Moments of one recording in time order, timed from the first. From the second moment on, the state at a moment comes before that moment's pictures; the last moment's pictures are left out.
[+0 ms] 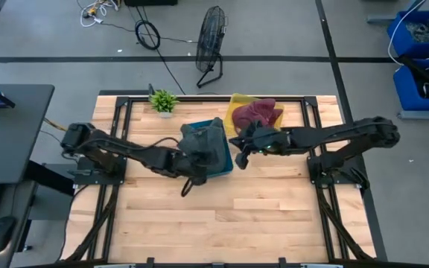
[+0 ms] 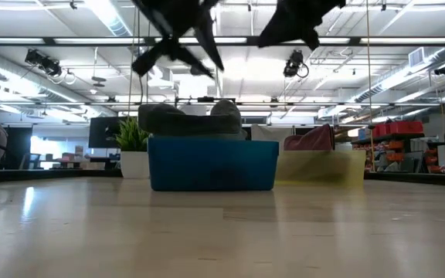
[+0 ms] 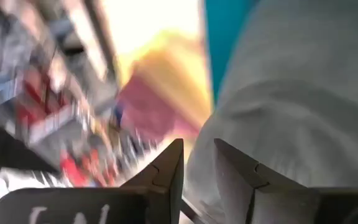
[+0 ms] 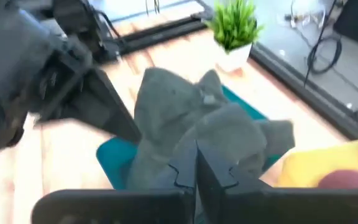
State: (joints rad) left arm -0.21 1.63 1.20 -0.38 -0.68 1.45; right arm 0.07 1.34 1.07 -0.29 0.37 0.32
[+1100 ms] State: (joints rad) left arm 0.01 1.65 1.20 -0.87 -0.34 0.23; right arm -0.15 1.72 1.07 -0.07 0.31 0.18
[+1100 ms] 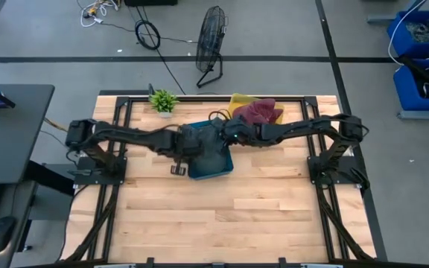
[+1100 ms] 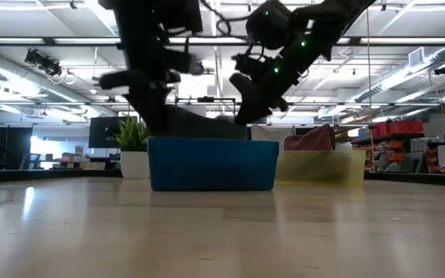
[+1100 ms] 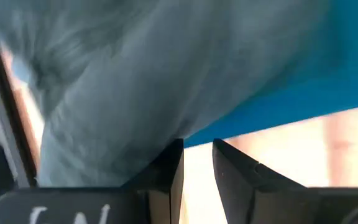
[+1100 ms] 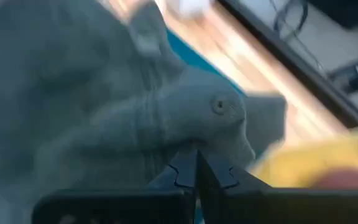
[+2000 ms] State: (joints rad) left arm 0.16 1.56 1.21 -1.01 -0.38 0.33; right arm -0.12 1.74 1.08 -0.05 0.28 0.22
